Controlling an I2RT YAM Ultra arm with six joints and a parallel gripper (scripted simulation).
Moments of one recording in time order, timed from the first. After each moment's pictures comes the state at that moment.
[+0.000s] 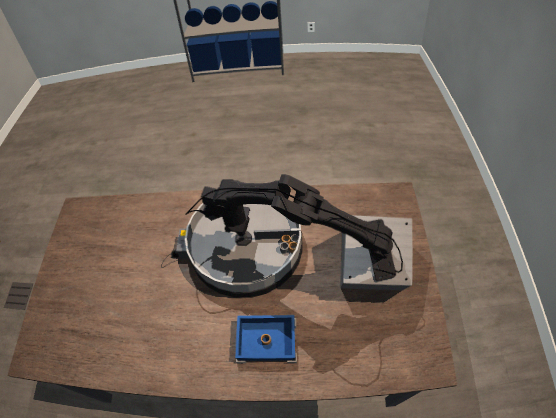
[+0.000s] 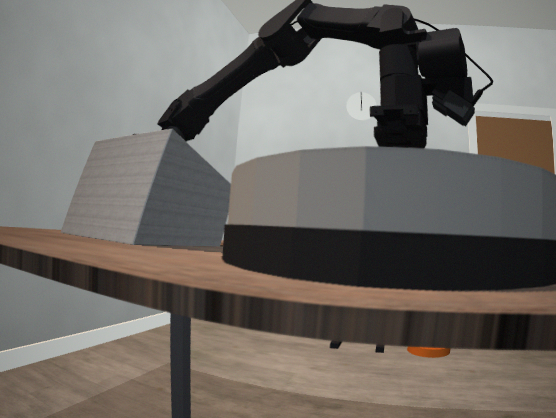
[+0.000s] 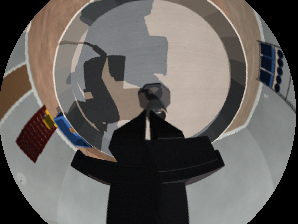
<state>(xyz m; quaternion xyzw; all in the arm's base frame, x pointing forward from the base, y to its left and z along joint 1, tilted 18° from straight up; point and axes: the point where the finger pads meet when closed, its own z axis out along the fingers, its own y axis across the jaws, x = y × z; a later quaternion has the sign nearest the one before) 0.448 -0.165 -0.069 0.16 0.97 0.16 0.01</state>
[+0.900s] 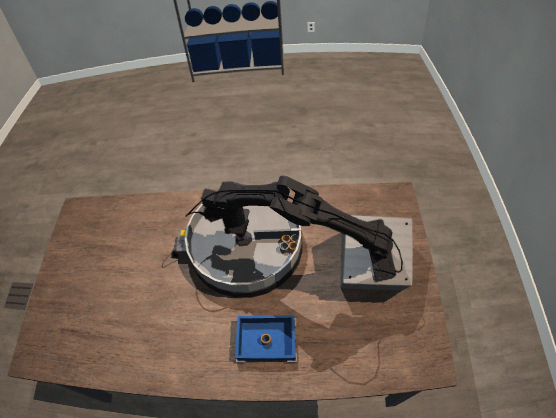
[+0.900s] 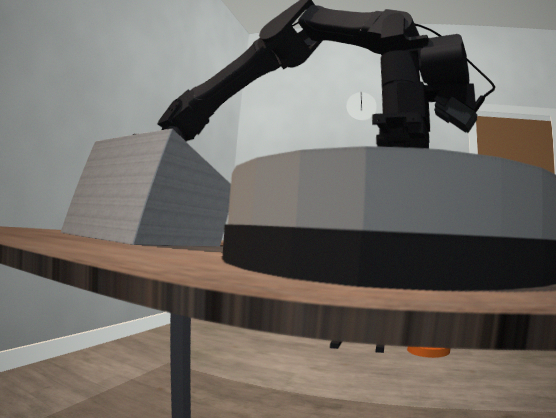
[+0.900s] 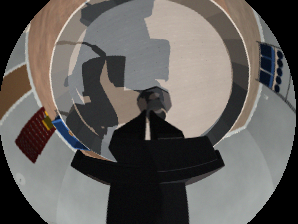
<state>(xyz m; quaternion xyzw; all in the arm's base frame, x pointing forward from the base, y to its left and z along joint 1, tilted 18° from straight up) 0.453 -0.164 -0.080 0.16 0.97 0.16 0.02</state>
